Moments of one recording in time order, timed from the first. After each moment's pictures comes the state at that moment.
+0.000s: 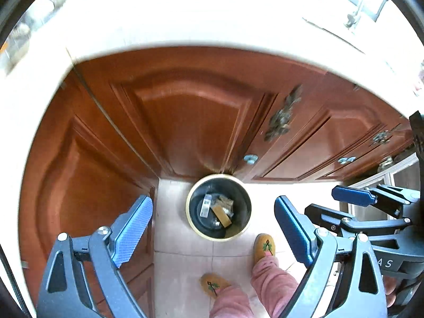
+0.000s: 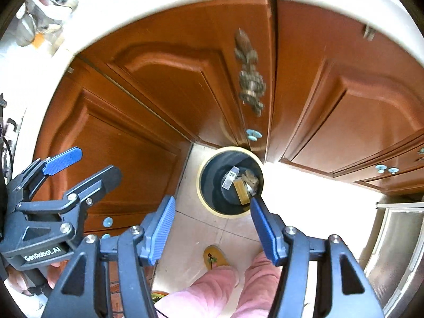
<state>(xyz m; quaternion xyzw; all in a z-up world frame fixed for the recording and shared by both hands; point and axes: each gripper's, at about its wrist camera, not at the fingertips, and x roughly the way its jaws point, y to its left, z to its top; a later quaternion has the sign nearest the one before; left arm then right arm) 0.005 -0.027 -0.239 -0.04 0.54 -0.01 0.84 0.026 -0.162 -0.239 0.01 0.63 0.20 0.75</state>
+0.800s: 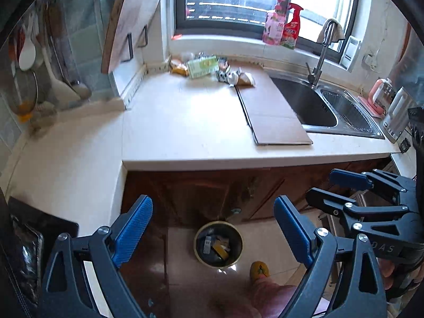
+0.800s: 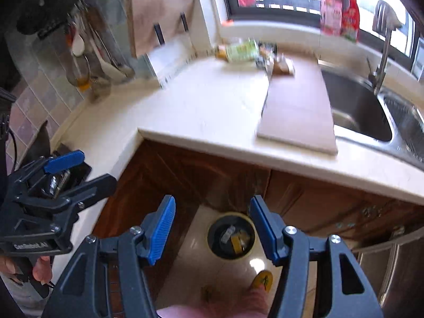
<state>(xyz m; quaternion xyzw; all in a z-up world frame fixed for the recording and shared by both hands) -0.021 0.006 -0.009 -0.01 0.43 -0.05 0.90 0.008 -0.153 -0.007 -0.01 0.48 0.22 0.85</state>
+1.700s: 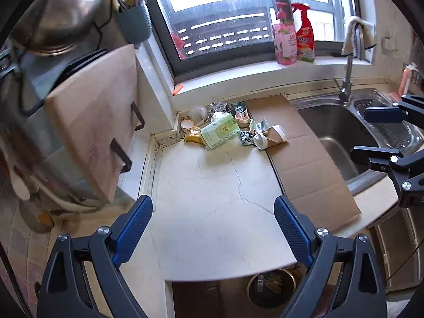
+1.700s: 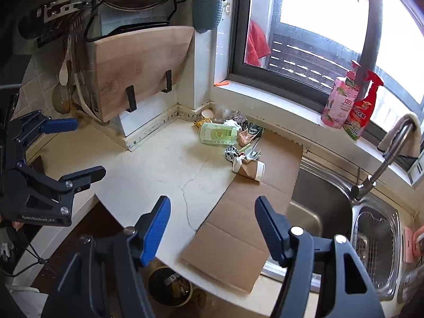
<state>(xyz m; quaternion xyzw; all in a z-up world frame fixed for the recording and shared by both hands) 0.212 -0.040 0.062 0.13 0.41 0.00 0.90 0.226 -0.181 0.072 -0.14 0.40 0.24 0.87</state>
